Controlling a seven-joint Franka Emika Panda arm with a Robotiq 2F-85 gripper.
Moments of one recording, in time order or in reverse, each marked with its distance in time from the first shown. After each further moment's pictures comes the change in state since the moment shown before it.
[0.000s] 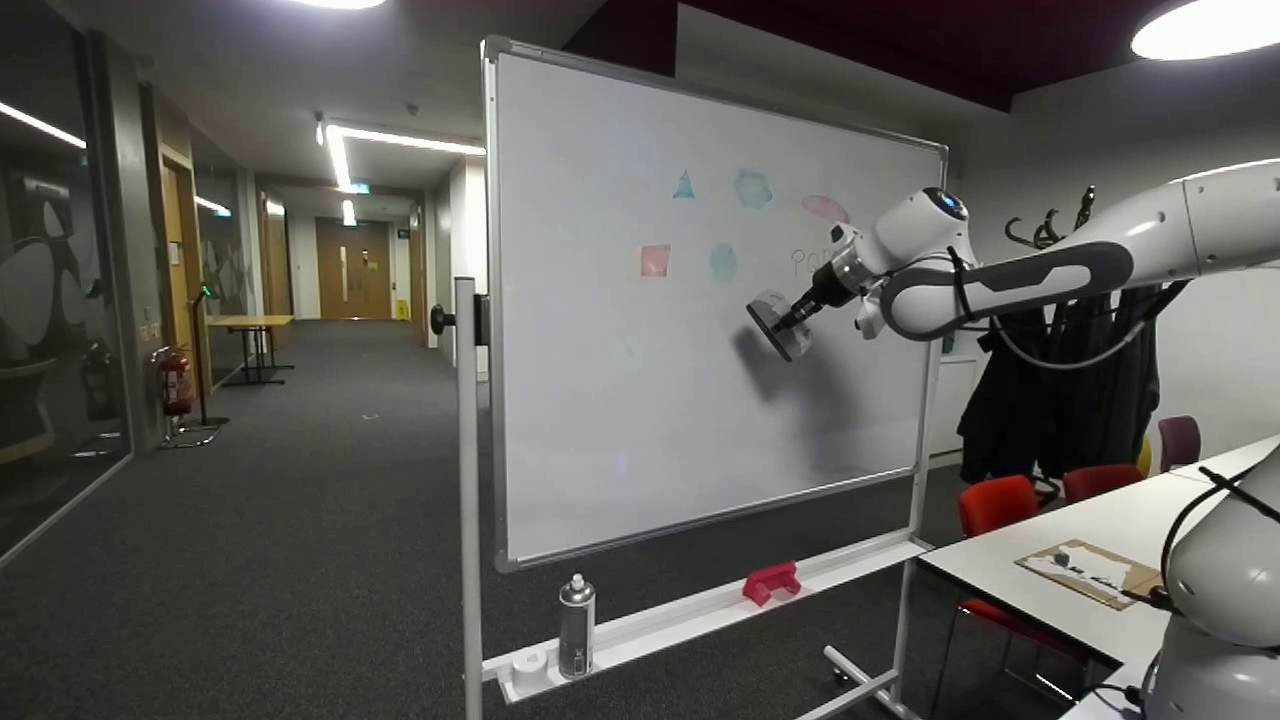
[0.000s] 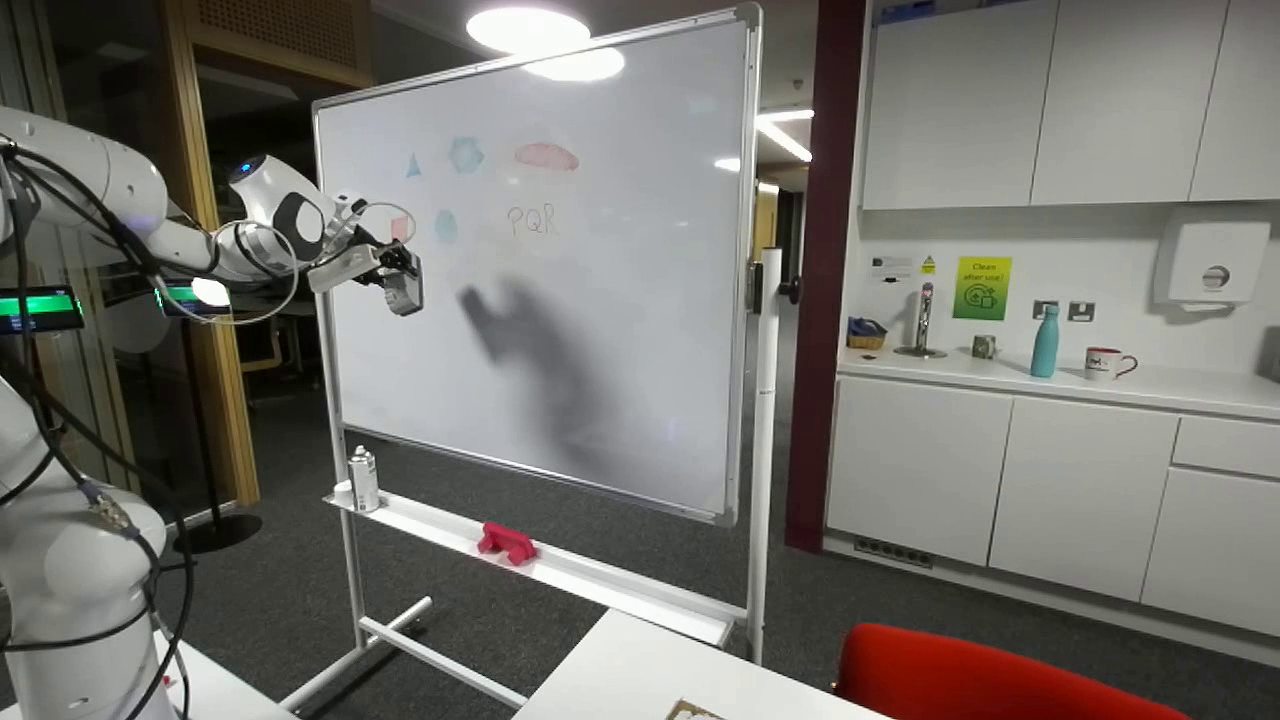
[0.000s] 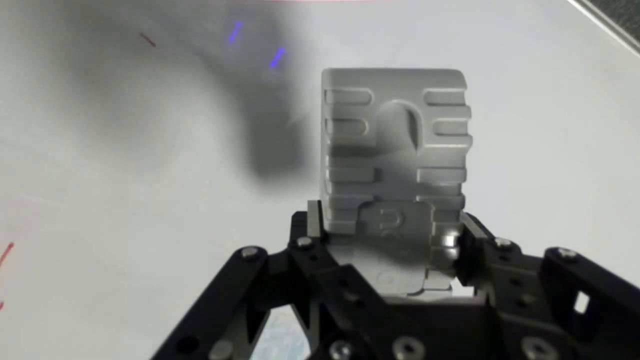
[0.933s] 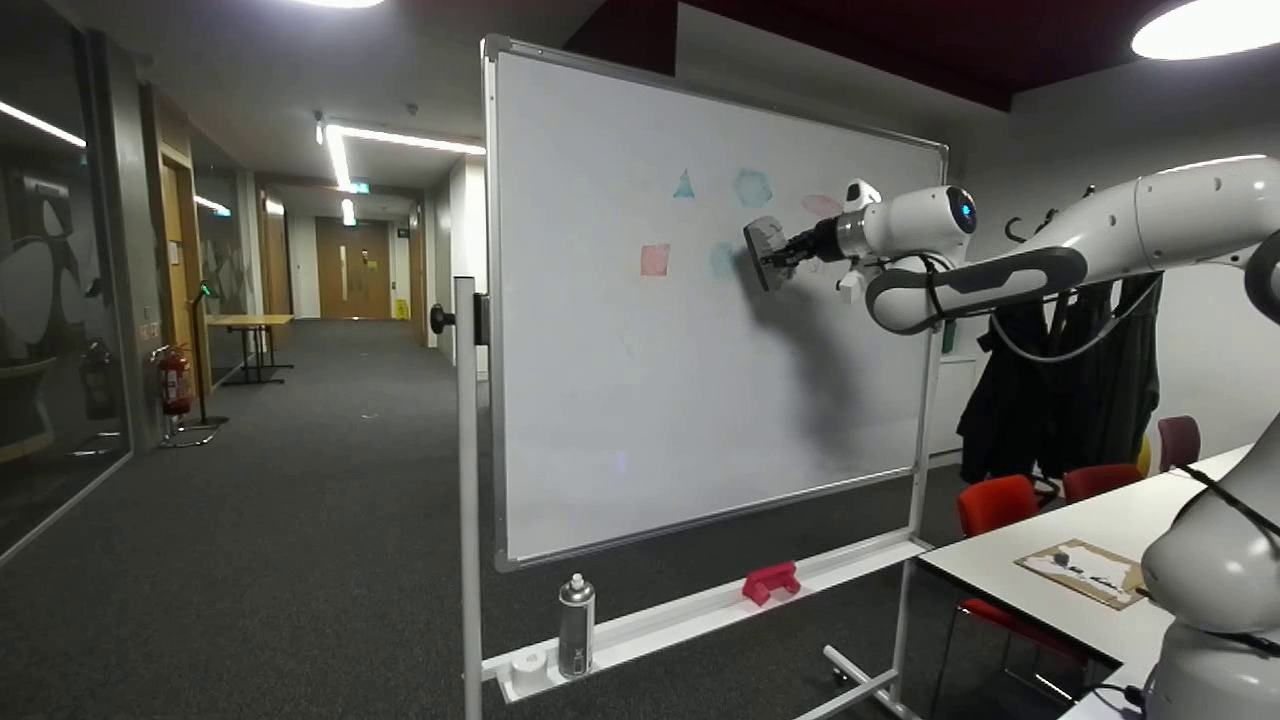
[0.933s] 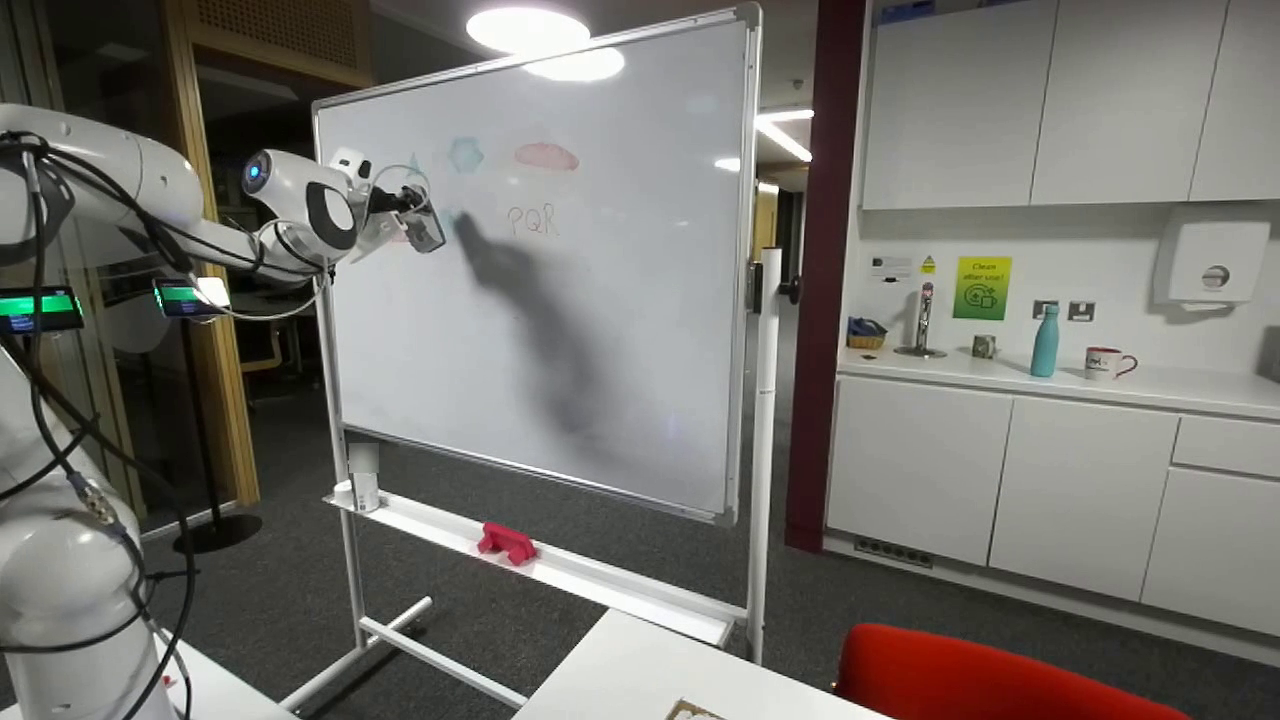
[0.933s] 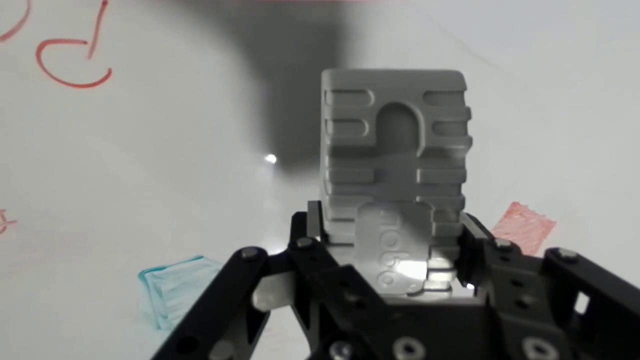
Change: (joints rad) arm -0.242 0.097 0.118 0.124 -0.118 0.447 0.064
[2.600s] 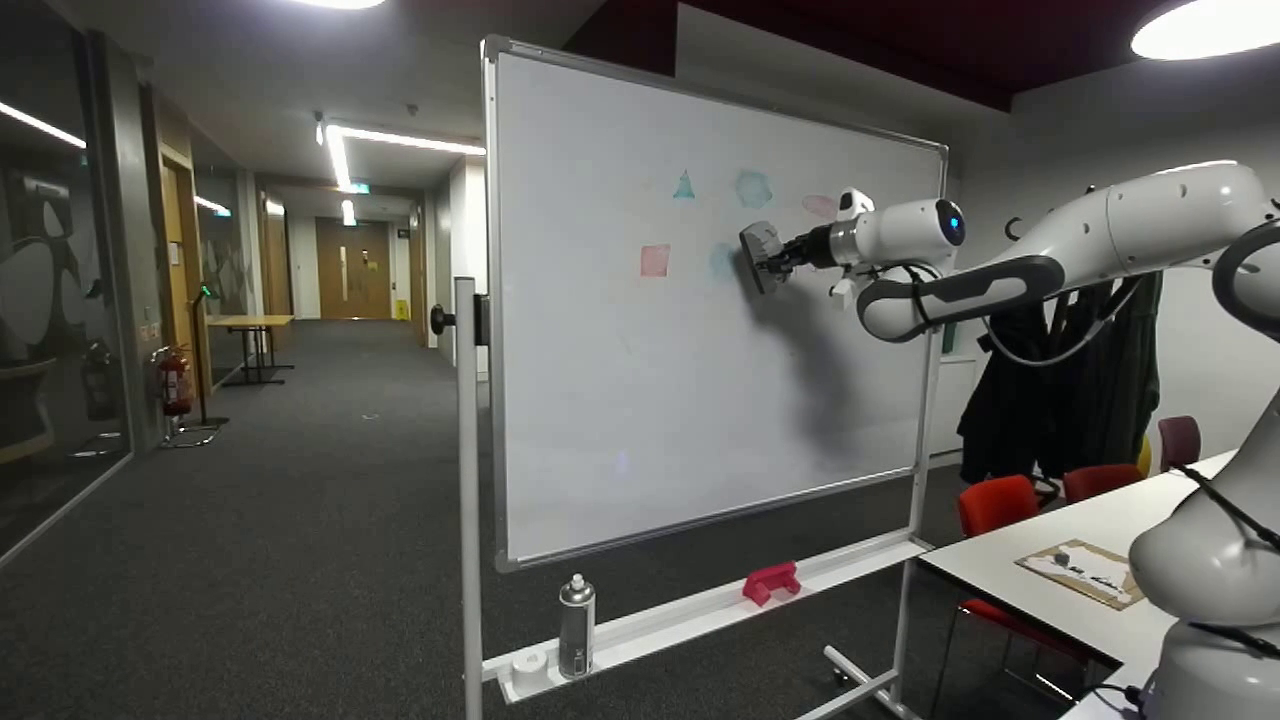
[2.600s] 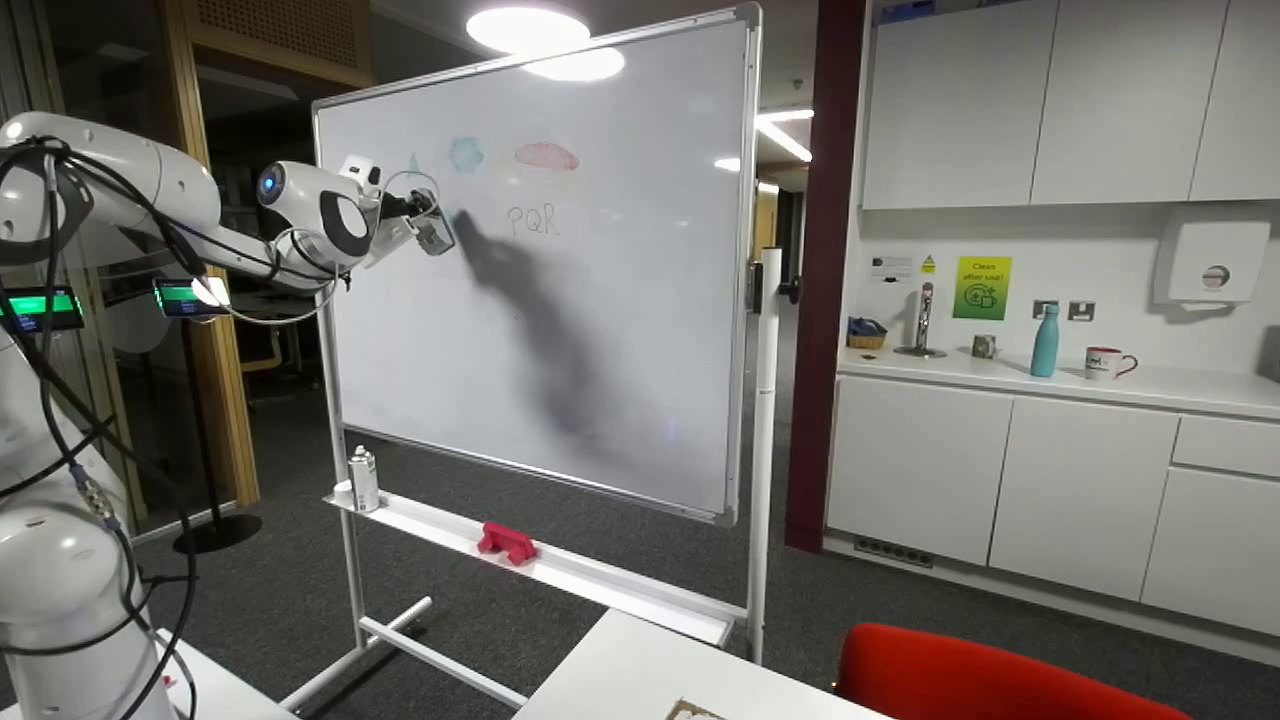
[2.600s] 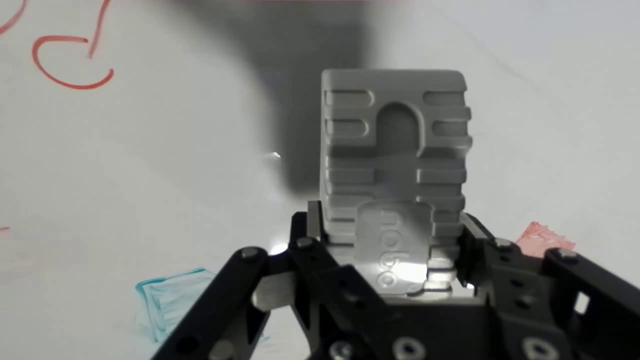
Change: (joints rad) arm -0.167 0.043 0.134 0.025 -0.009 0.064 -0.007
